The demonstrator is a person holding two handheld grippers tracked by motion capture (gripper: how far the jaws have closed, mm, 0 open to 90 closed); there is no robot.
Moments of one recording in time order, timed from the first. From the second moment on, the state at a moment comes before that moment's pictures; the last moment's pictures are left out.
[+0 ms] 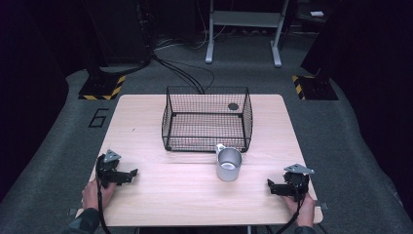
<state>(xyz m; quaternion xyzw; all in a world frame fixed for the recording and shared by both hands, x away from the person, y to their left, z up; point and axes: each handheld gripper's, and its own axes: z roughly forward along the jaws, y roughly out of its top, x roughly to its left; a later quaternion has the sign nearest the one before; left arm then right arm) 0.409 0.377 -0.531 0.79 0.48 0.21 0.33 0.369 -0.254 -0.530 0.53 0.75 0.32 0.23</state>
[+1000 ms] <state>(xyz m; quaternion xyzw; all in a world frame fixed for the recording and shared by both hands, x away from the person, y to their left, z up) 0.409 0.376 -0.532 0.78 0.48 0.21 0.33 0.360 -0.235 -0.500 0.53 0.76 0.34 0.19</state>
